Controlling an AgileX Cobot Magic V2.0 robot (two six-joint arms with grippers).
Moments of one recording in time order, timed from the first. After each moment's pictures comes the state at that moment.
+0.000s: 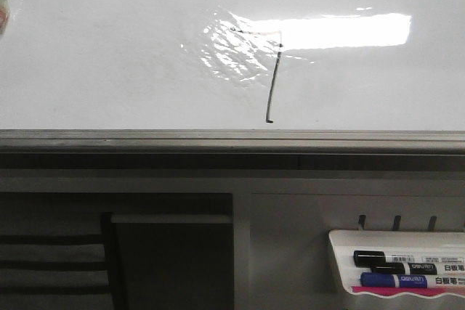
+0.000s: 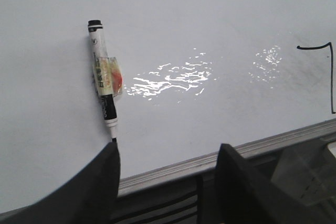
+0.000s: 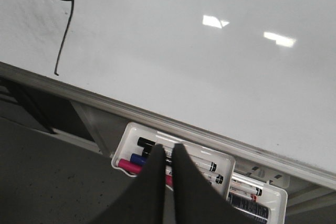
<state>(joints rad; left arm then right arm) -0.08 0.59 -0.69 -0.41 0.60 0.45 0.08 0.69 -0.84 0.17 0.85 -0.27</state>
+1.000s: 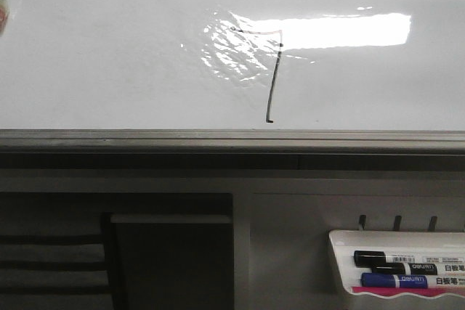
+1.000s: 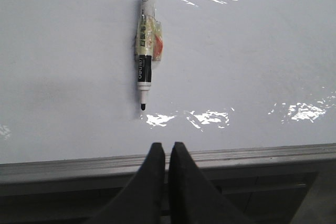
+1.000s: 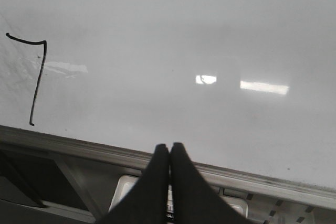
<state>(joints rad) -0.08 0.38 -0.32 -0.47 0.27 0.40 0.08 0.57 -0.51 0.22 0.41 -0.23</state>
